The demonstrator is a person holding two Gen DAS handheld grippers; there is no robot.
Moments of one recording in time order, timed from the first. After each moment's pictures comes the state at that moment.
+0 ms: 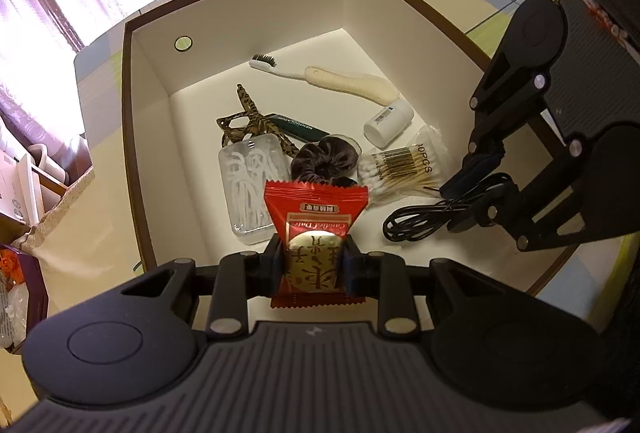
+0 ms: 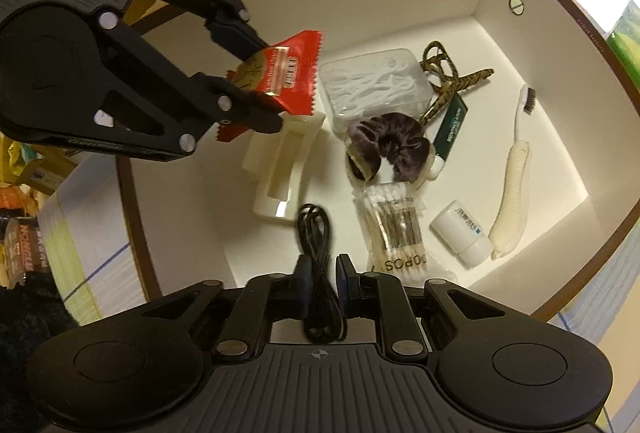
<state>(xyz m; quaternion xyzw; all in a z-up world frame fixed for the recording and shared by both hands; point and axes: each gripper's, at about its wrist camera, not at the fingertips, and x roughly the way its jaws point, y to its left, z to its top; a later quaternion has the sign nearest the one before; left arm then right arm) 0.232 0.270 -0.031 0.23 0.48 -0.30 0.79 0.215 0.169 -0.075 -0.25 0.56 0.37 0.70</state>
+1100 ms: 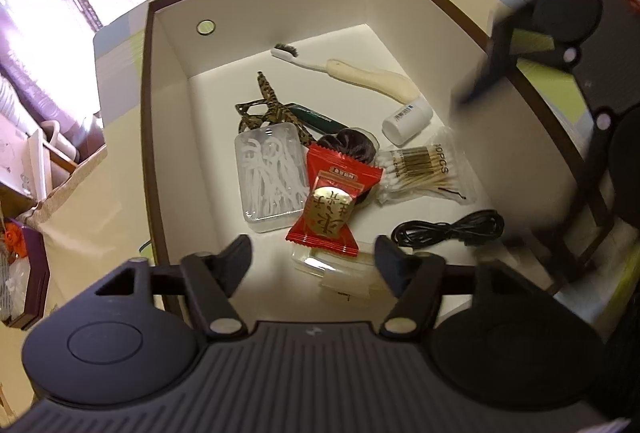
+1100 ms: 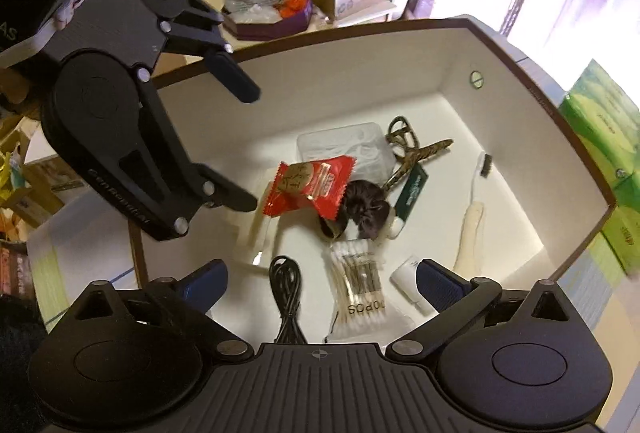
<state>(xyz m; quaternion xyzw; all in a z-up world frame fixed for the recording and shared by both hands) 0.234 0.274 -0.032 0.21 0.49 -0.26 0.80 0.204 0.153 -0.041 -0.24 0.45 0.38 0.77</state>
